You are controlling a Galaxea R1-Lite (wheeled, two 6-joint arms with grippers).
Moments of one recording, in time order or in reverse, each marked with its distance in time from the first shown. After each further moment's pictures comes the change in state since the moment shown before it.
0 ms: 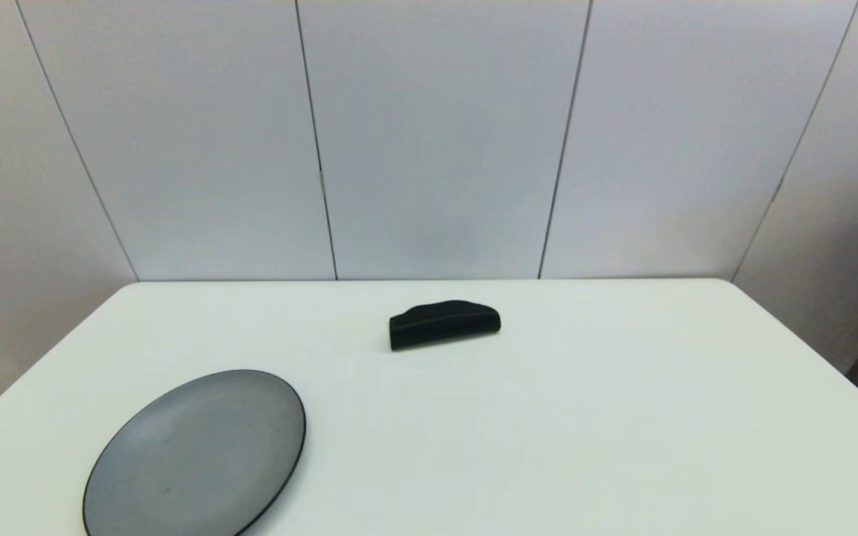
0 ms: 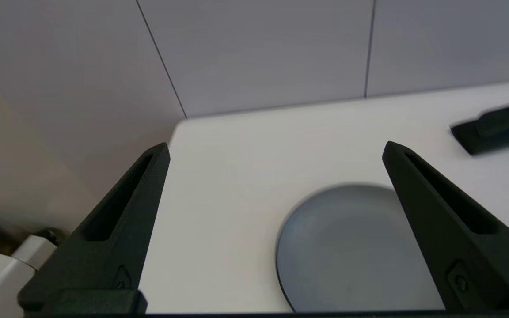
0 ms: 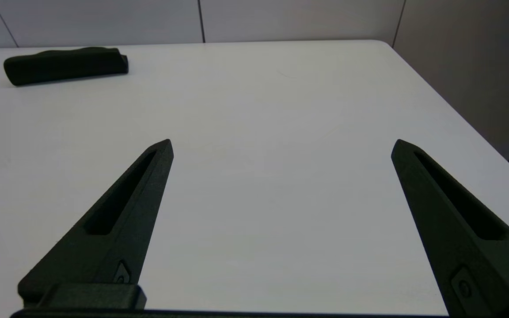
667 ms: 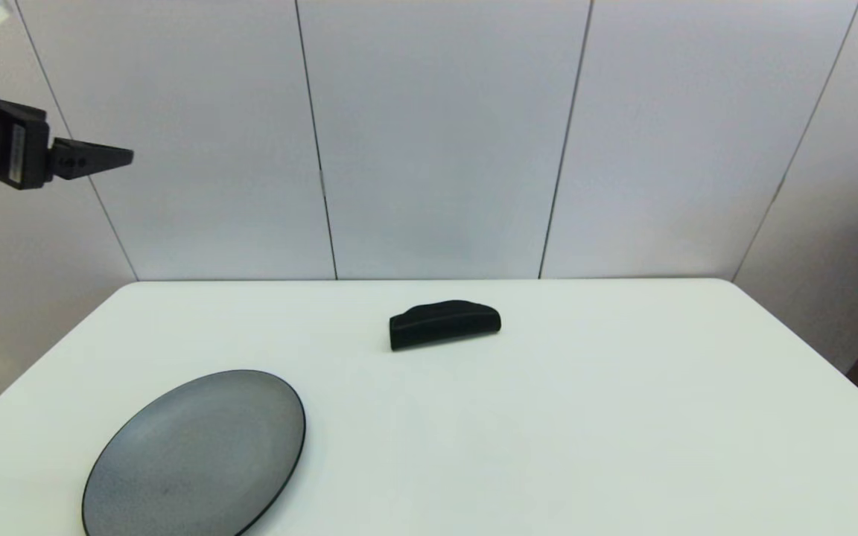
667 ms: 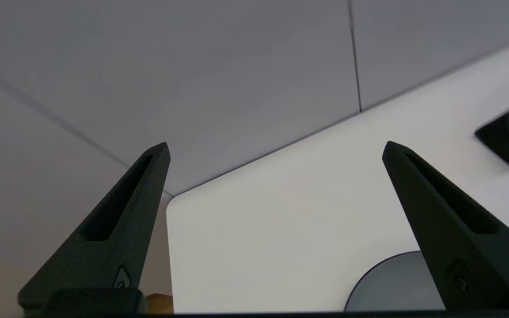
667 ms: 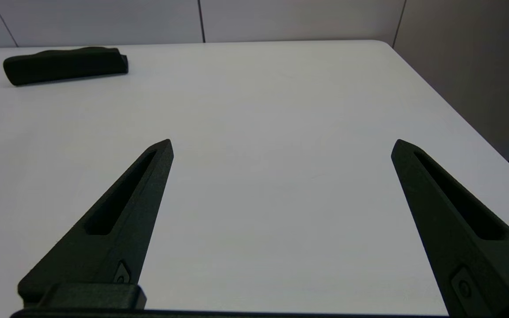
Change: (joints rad) left arm 0.016 0.768 -0.819 0.281 -0.246 0.299; right arm 0.000 0.000 0.000 0.000 0.000 0.000
